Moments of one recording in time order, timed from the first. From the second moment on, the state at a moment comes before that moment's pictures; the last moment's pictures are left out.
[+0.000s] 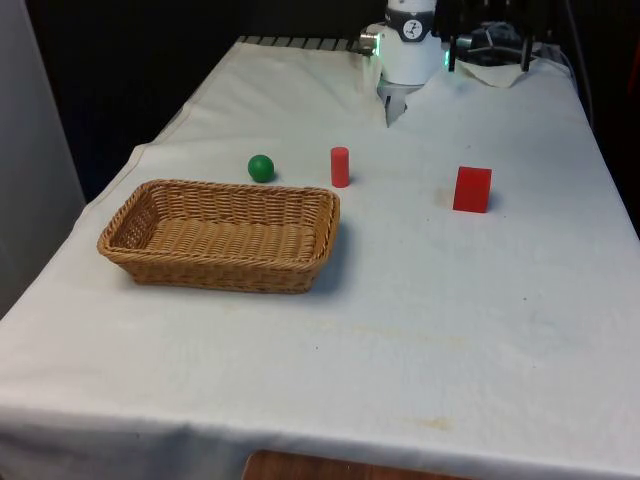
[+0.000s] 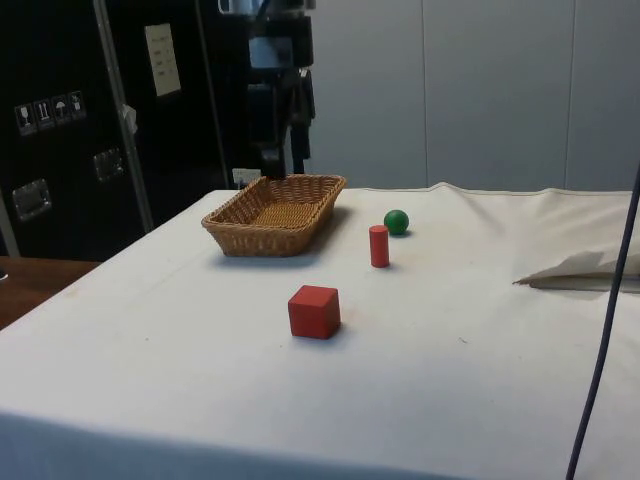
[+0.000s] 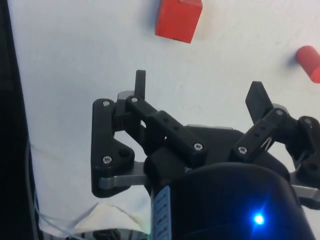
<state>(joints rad) 0.56 -0.05 -0.35 -2.32 -0.03 2.32 0.18</state>
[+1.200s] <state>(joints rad) 0.56 0.13 -0.34 -2.44 -0.01 2.63 0.22</state>
